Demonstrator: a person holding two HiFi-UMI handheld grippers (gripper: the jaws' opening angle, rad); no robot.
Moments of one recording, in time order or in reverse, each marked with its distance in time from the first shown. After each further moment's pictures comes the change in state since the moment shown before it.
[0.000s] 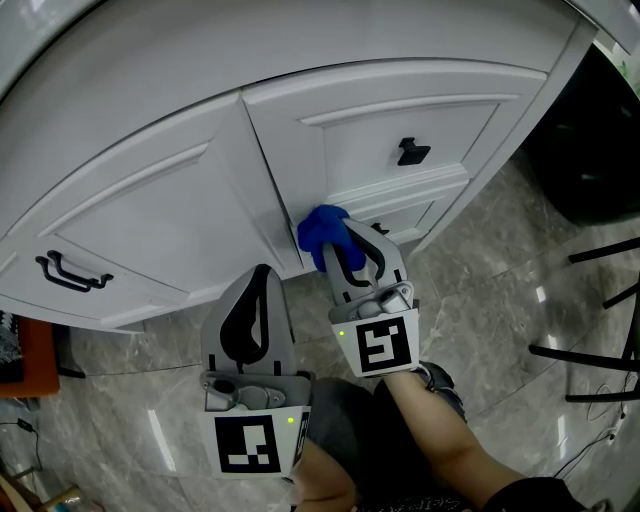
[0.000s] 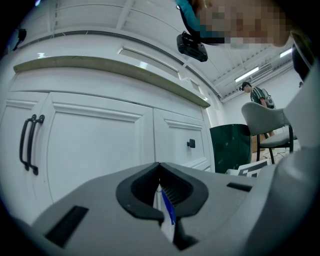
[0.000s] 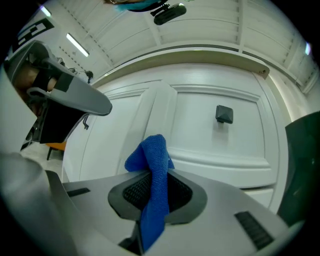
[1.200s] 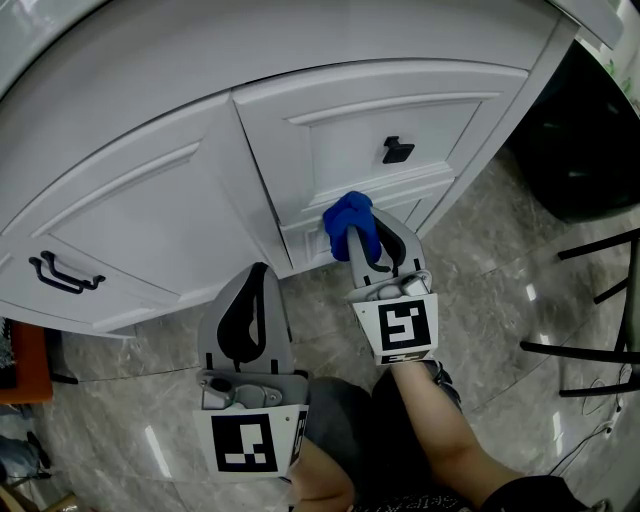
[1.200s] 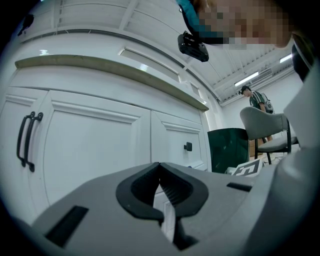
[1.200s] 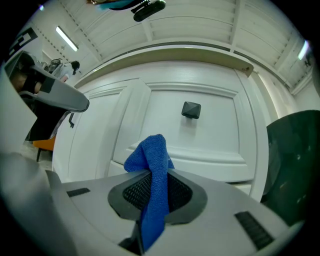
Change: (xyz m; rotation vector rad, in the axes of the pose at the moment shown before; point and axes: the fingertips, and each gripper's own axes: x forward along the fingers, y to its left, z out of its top) left arm -0.001 -0.008 0.005 -0.033 -0.018 -0.024; right arm -0.015 -0.050 -0.016 0.062 0.041 -0.124
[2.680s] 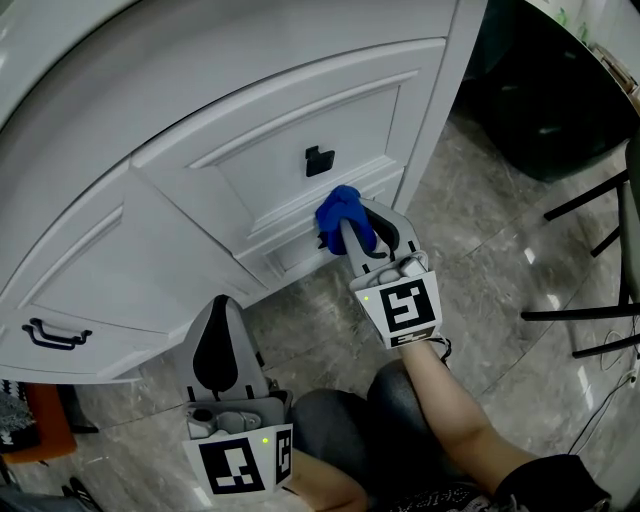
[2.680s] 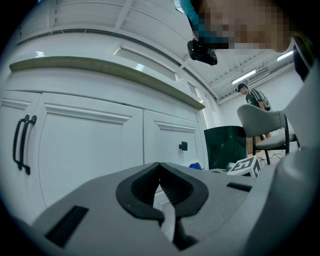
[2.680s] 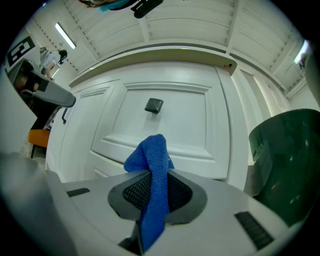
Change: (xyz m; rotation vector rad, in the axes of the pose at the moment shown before) left arm 0.004 -0.014 0.000 0.028 0.014 -0.021; right arm -0.011 -0.063 -0.018 0.001 -0.005 -0.053
